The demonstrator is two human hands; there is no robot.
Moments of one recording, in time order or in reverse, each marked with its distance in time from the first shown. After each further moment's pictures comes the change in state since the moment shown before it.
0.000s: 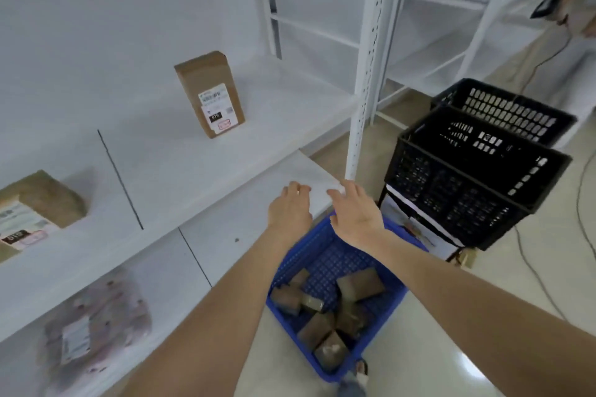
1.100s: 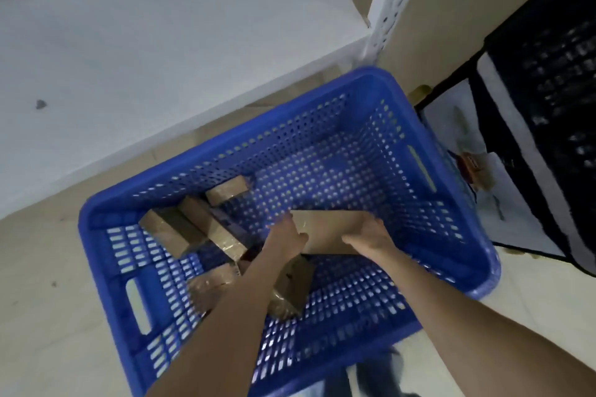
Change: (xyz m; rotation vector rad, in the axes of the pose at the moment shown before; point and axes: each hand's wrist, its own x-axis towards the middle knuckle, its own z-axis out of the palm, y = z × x) left_hand 0.196 0.033 0.618 -0.690 -0.715 -0.770; right_hand 0.212 0.330 0.557 0.476 -0.904 0.517
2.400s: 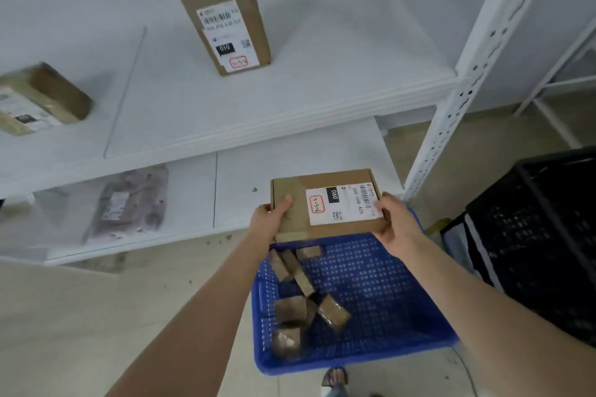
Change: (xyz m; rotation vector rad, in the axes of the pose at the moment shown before) left_hand -0.410 0.066 -0.256 -1.095 0.545 0.020; right_hand -0.390 -0.187 -0.152 1.168 -0.239 -0.316
